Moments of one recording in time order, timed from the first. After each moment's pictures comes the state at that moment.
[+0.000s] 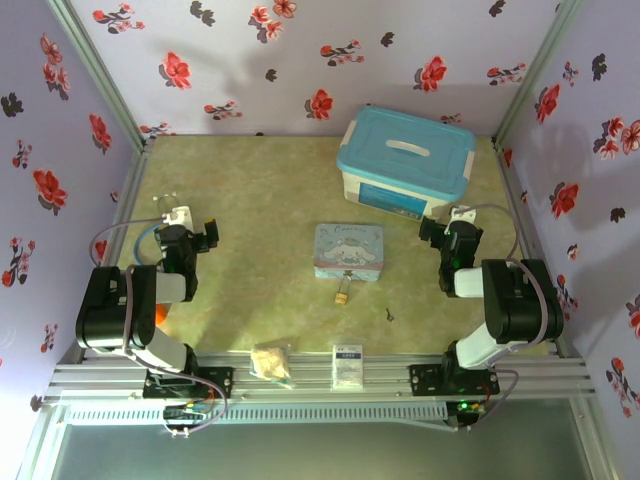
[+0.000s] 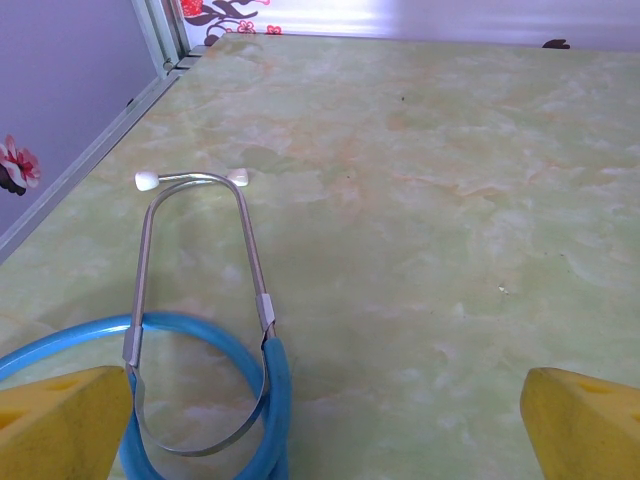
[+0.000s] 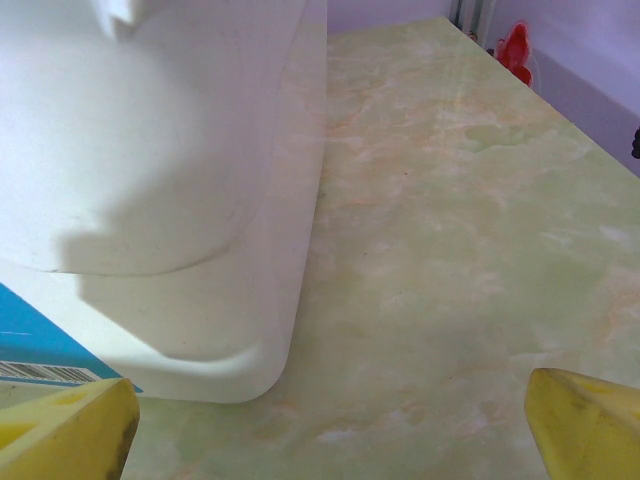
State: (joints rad) left arm -0.01 1.54 0.37 0.81 -0.18 -0.04; right arm 0.01 1.56 0.38 0.78 0.18 0.13
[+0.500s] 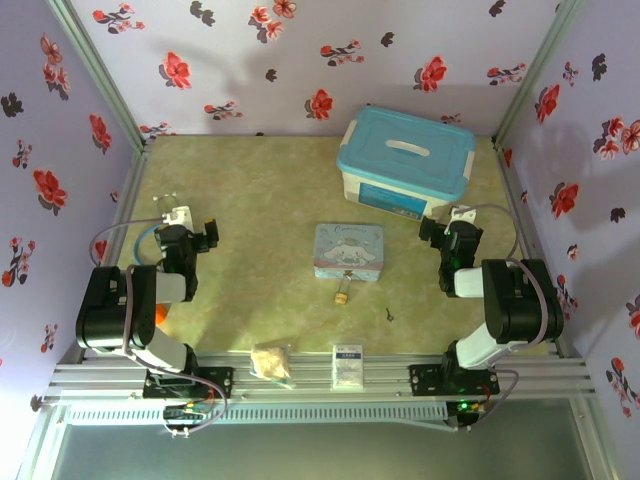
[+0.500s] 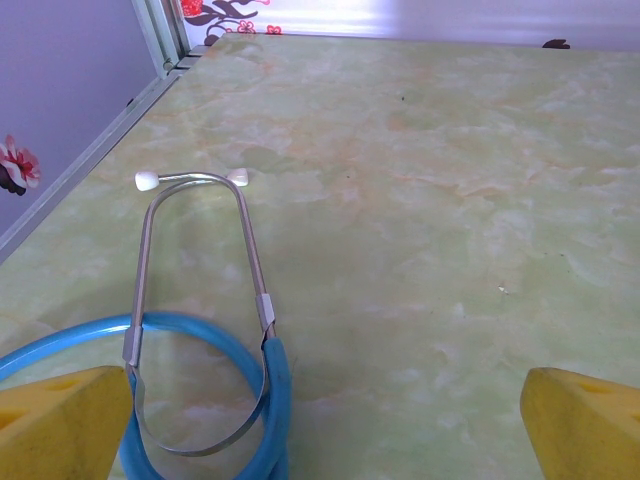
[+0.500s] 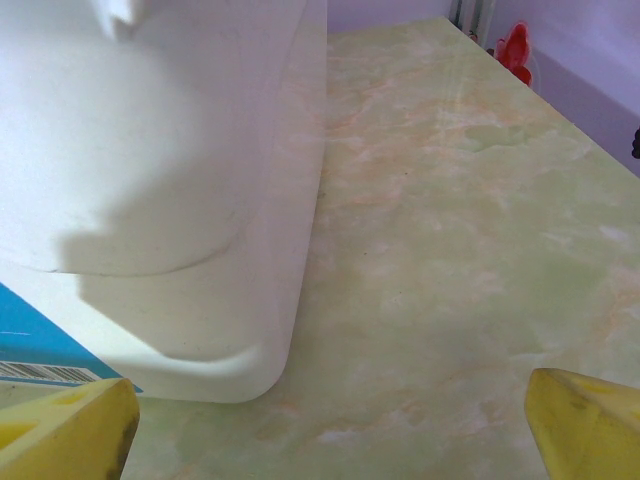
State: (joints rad) left arm -0.01 1.54 0.37 0.81 -0.18 -0.04; right arm 0.01 1.56 0.38 0.78 0.18 0.13
